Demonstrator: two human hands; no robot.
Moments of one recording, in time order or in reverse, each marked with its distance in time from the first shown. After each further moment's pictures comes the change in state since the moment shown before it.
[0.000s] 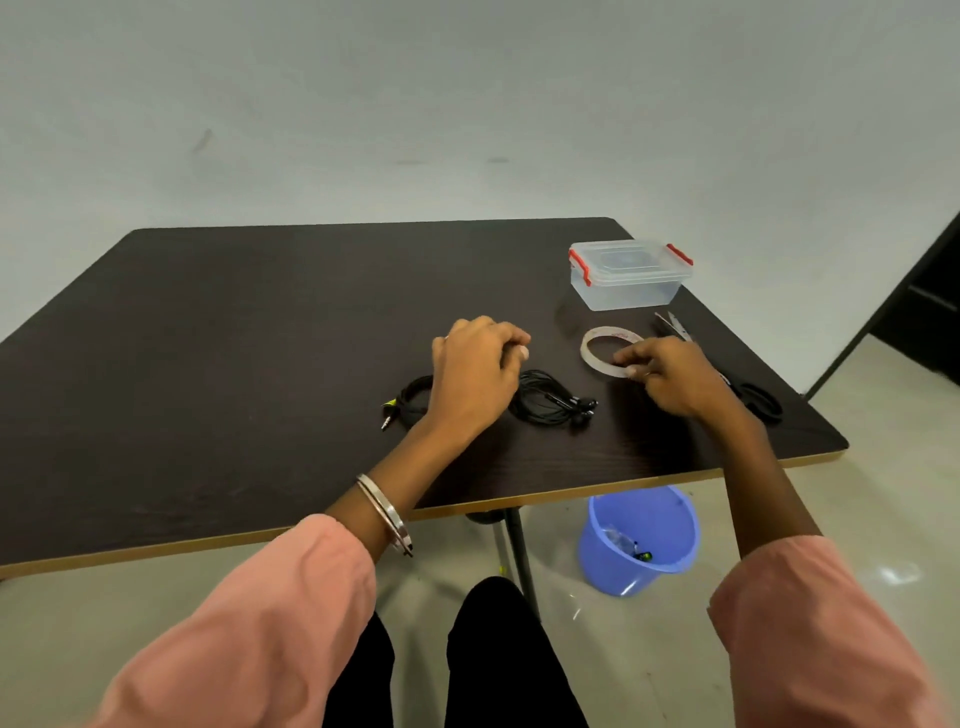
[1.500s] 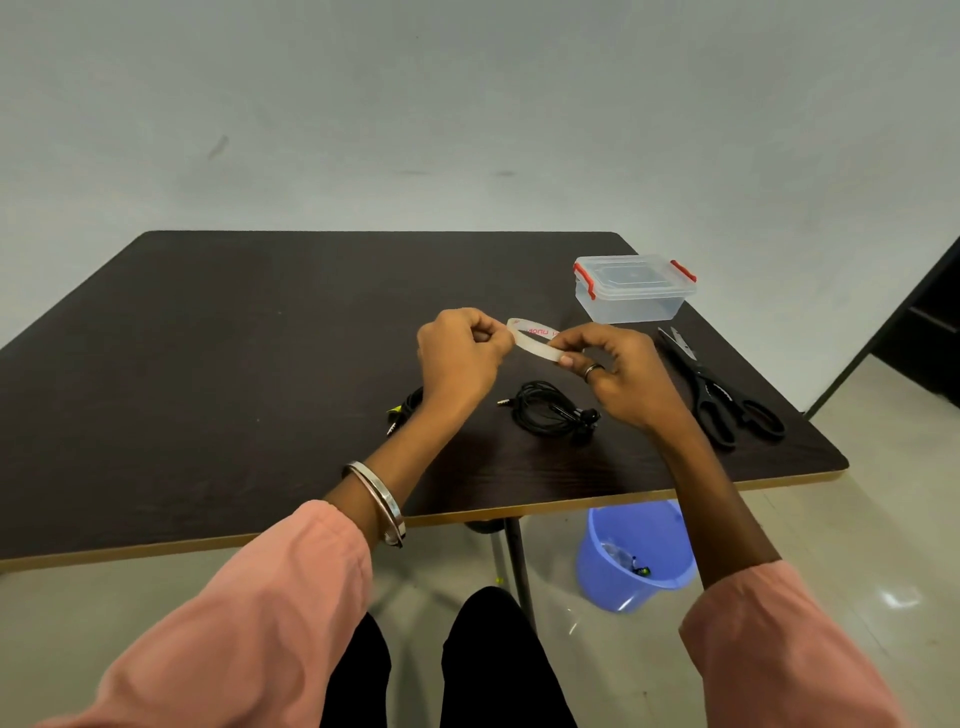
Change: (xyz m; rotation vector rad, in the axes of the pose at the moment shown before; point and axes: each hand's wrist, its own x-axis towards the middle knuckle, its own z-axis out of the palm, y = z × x) left_hand 0.018 -0.003 -0.010 -0.377 0.168 -0.325; right_hand -0.022 -0.068 0.014 0.278 0.171 -0.458
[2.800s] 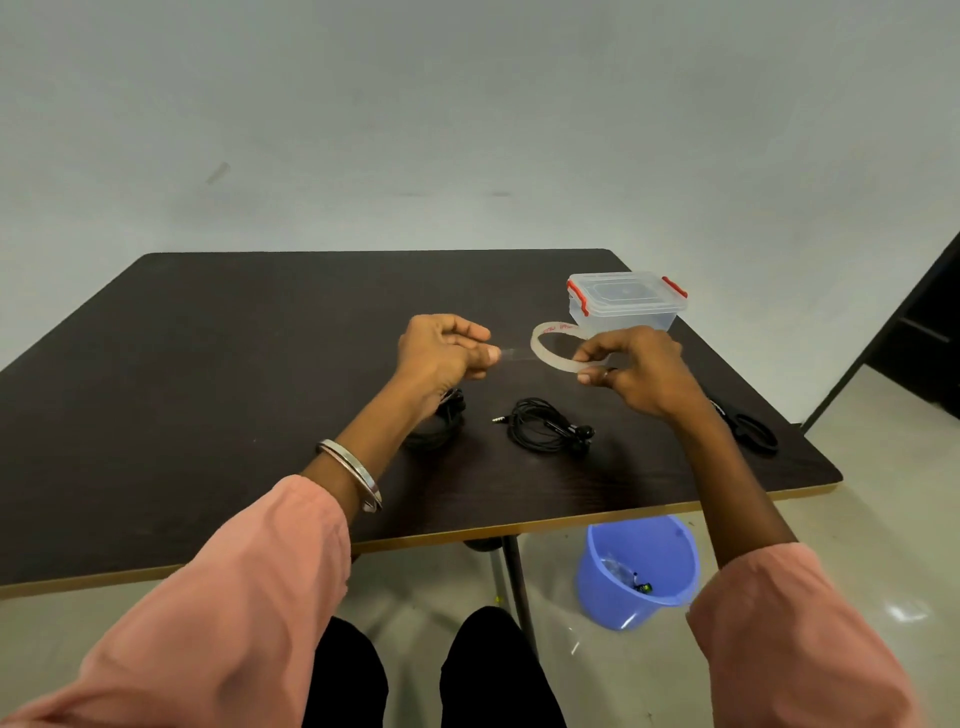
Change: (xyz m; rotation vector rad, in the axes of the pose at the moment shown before) left_hand 0.027 -0.004 -0.018 -0.315 -0.245 -0.261; right_hand 0.017 0.013 -0.027 -0.204 -0.061 0.205
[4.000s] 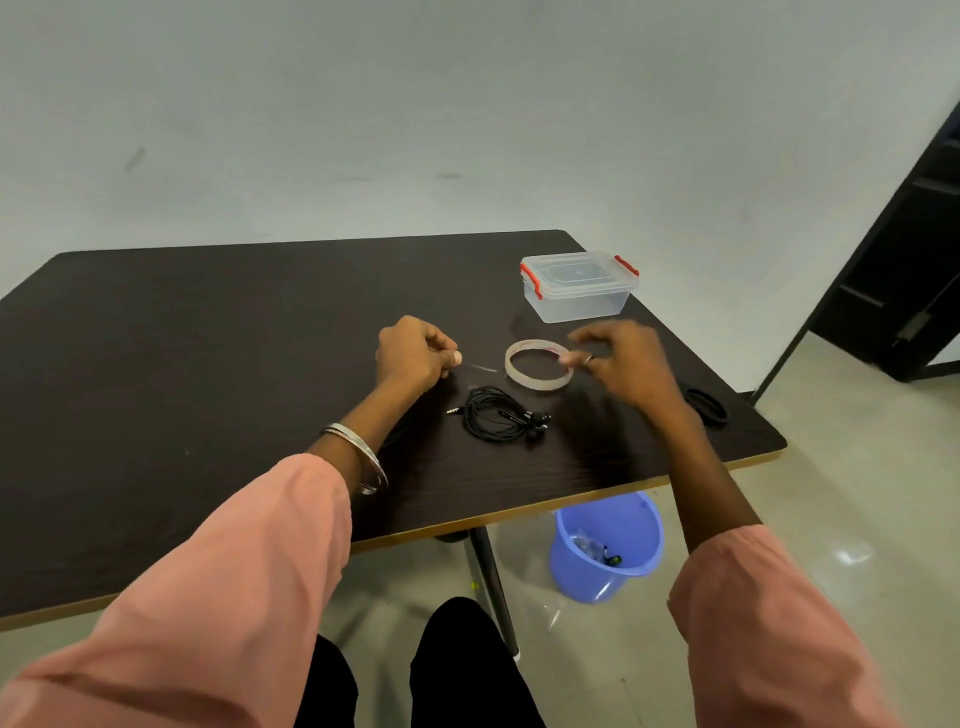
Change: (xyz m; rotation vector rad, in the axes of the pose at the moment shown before) left_hand 0.036 -0.034 0.029 0.512 0.034 0.092; right_hand -0.005 0.037 -0.002 -0.045 0.114 0.195
